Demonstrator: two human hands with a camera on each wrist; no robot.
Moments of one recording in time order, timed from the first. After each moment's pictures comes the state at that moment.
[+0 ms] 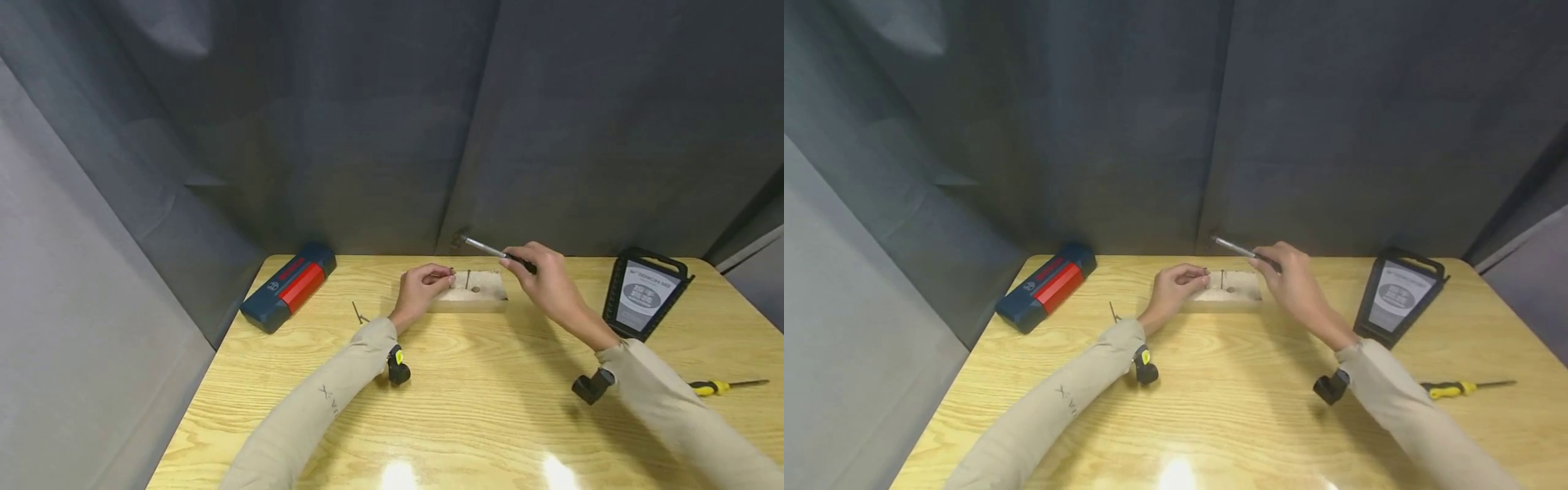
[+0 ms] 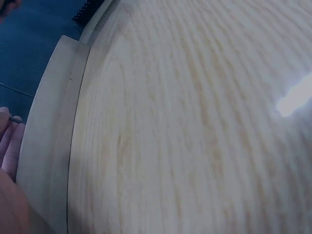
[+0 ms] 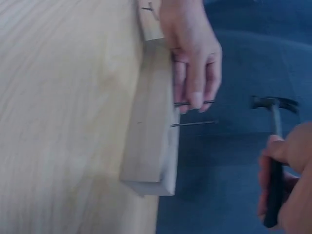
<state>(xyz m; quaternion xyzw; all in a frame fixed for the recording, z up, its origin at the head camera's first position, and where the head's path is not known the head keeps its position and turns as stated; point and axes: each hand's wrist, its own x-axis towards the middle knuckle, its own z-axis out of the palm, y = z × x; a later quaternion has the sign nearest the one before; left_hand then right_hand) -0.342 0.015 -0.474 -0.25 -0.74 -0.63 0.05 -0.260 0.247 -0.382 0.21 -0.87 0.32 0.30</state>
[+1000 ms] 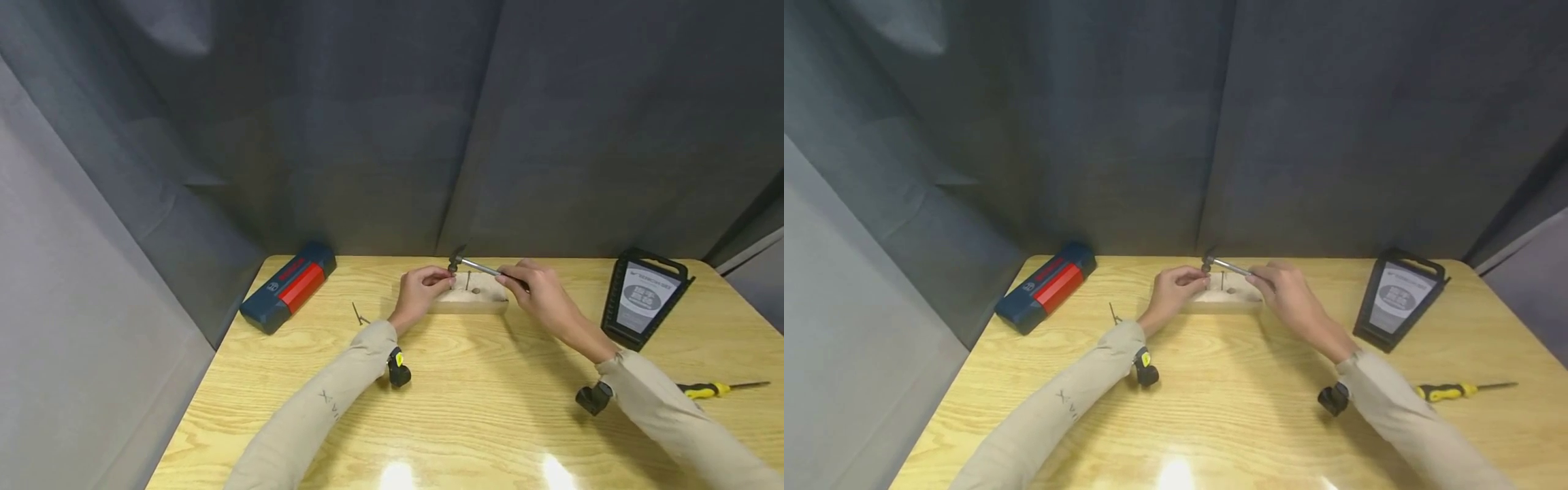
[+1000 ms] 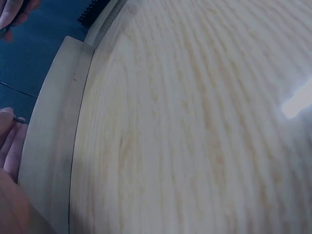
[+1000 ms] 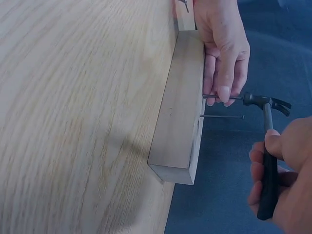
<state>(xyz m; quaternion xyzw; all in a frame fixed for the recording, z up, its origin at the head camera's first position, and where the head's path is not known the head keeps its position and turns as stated) -0.341 0.017 -0.473 -0.24 -0.74 -0.62 0.06 -0.262 0.252 -0.406 0.24 -0.90 0.27 0.26</state>
